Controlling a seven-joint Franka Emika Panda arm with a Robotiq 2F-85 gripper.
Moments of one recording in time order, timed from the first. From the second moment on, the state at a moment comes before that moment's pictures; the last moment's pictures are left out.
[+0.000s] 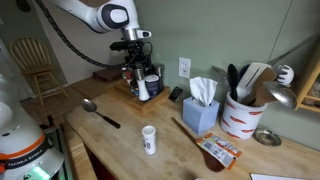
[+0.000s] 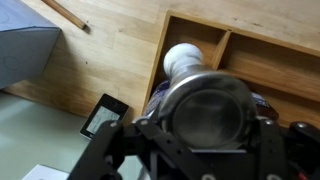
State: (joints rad) arm 0.04 -0.18 0.04 -2.29 -0.16 2.18 -0.31
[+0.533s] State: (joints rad) arm 0.03 -0.15 0.01 -2.29 -0.14 2.18 -0.31
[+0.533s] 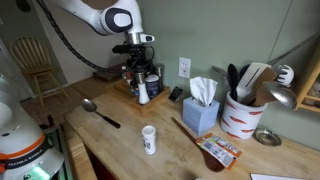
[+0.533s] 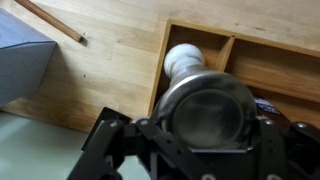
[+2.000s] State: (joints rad) arm 0.03 -0.13 -0.02 -2.28 -0.06 2.19 -0.35
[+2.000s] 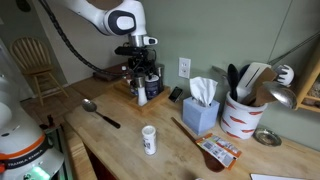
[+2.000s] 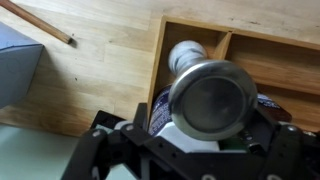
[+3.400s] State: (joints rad) arm -0.13 -0.54 -0.18 -2.29 0.00 1.79 -0.28
